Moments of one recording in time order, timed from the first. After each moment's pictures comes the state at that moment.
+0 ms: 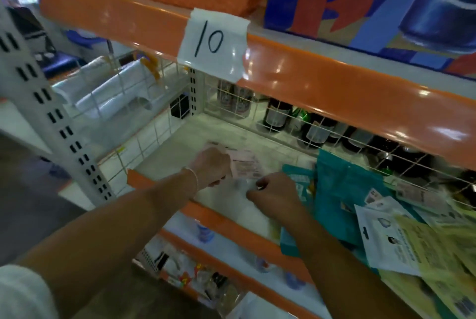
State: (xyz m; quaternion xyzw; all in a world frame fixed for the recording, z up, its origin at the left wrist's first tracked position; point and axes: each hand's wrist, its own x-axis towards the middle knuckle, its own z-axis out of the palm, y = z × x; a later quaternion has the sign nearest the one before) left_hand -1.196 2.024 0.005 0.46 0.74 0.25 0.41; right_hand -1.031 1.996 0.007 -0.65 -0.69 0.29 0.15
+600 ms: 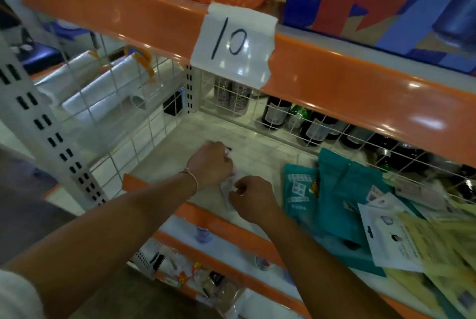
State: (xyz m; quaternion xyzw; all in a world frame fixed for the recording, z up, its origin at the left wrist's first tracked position) left_hand -1.212 2.032 0.001 0.63 0.70 0.21 0.25; right_hand -1.071 1.999 -0.021 -0.62 -0.72 0.29 0.14
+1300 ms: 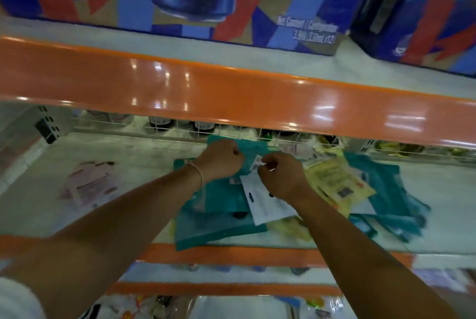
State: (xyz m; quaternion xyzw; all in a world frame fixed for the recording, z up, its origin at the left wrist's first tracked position) left_hand -0.957 2.045 0.038 0.77 0.52 0.16 0.33; right_hand -0.801 1.974 0.031 -0.75 -0.57 0.17 0.27
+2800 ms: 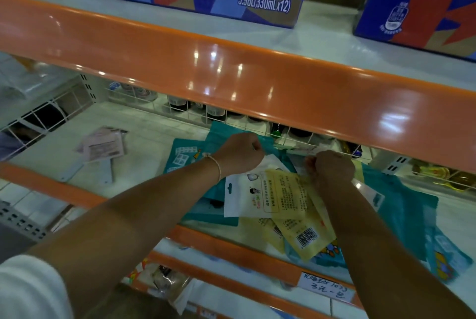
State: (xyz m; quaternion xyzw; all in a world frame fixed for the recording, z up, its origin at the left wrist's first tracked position) left_hand -0.872 2.028 0.026 0.72 0.57 0.22 0.31; right_hand -0.679 2.009 0.022 -0.68 -0.24 0.43 0.55
